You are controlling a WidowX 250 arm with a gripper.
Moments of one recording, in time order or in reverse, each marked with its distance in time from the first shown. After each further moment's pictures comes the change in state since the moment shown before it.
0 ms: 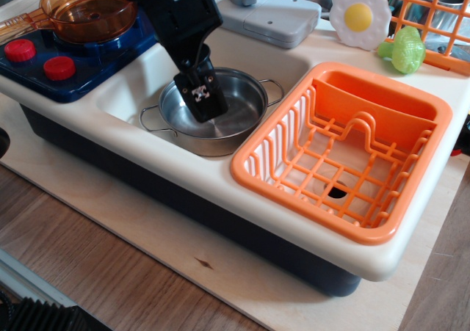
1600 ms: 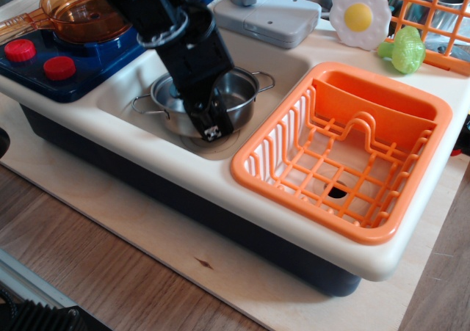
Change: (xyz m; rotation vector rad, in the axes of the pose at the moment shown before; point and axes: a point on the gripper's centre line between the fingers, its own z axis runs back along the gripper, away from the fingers) arm 0.008 -0.005 -0.012 -0.007 0.022 0.015
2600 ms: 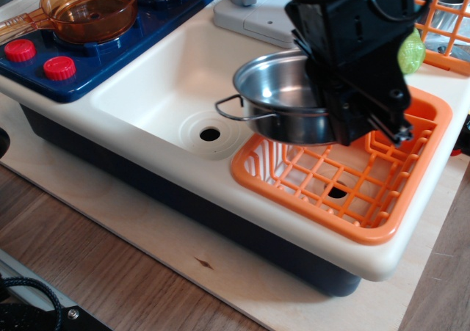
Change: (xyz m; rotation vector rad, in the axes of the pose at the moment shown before) arm 0.086 -0.131 0.042 0.059 -0.035 0.084
